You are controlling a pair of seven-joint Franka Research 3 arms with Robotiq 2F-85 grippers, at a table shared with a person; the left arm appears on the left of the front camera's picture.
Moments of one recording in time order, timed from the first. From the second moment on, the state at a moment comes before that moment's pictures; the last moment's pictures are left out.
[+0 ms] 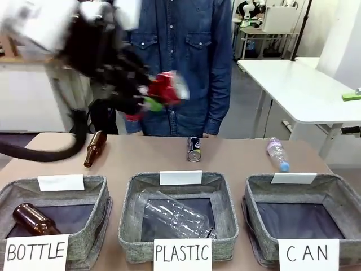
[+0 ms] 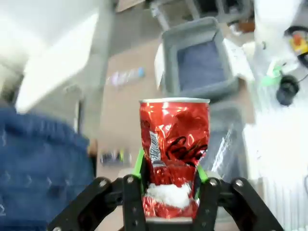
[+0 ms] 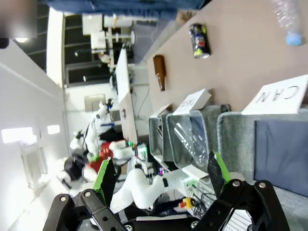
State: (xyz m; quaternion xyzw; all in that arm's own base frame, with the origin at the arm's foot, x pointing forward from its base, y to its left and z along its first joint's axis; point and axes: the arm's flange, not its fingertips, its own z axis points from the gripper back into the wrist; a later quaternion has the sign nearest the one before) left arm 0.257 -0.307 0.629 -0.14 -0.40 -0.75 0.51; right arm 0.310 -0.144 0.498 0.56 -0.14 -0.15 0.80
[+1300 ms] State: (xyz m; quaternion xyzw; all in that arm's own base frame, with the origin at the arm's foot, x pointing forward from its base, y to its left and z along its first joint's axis) left arm 0.269 -0.615 0.440 -0.12 -0.21 -0.88 0.41; right arm 0.243 -0.218 0.500 0.53 -0.20 -0.22 0.80
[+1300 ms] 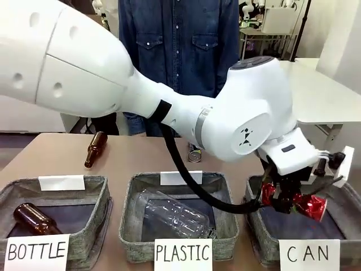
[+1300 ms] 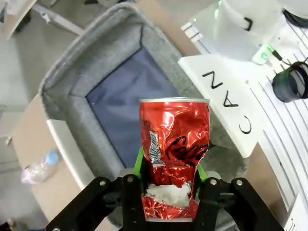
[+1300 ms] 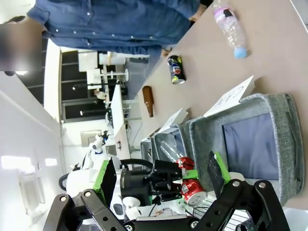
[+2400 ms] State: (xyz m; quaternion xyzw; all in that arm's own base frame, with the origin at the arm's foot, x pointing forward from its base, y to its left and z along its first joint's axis) left arm 0.272 -0.622 0.452 -0.13 -0.23 -0.88 0.40; right arm 0.243 -0.219 0.500 0.53 -0.20 -0.22 0.80
